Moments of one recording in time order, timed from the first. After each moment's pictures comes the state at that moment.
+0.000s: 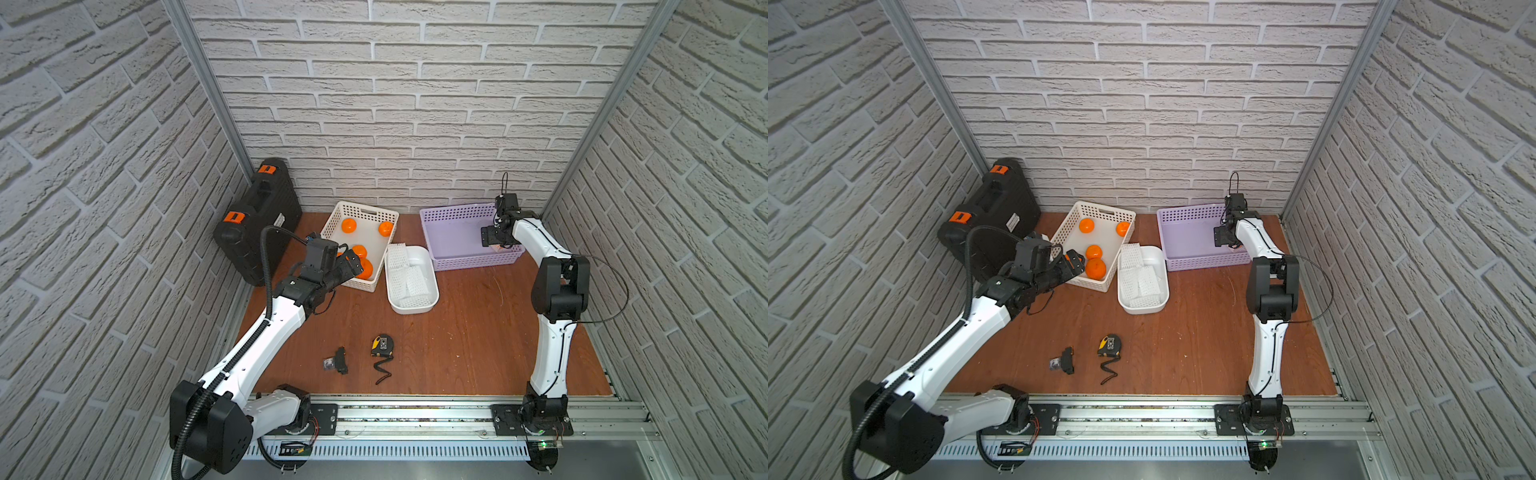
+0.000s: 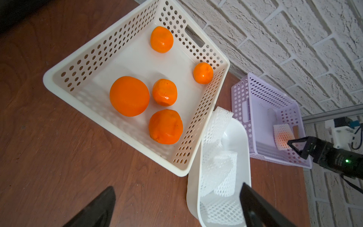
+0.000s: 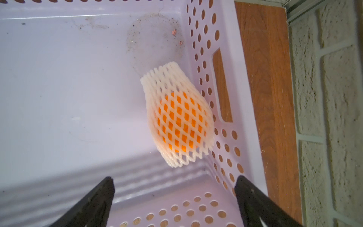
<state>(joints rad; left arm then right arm) -0.36 1.18 1.00 -0.51 -0.08 -0.73 -0.03 2.21 1.93 -0.80 0.26 0.01</state>
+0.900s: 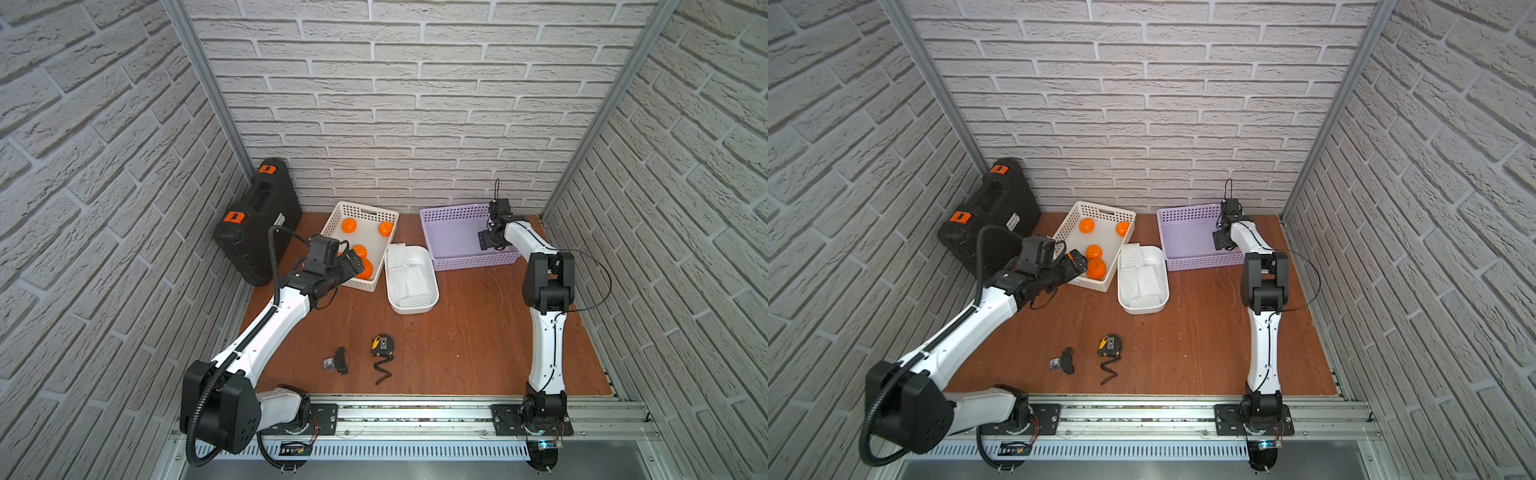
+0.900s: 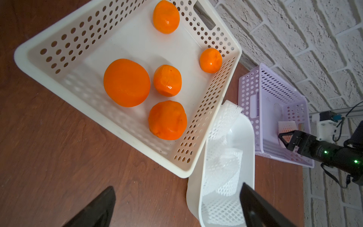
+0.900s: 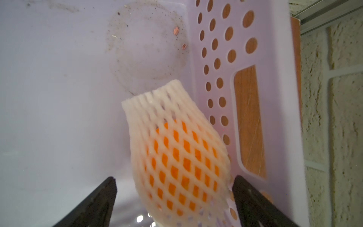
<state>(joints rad) -0.32 1.27 1.01 -0.50 0.00 -0.75 -0.03 2.37 2.01 -0.73 0.34 -0.08</state>
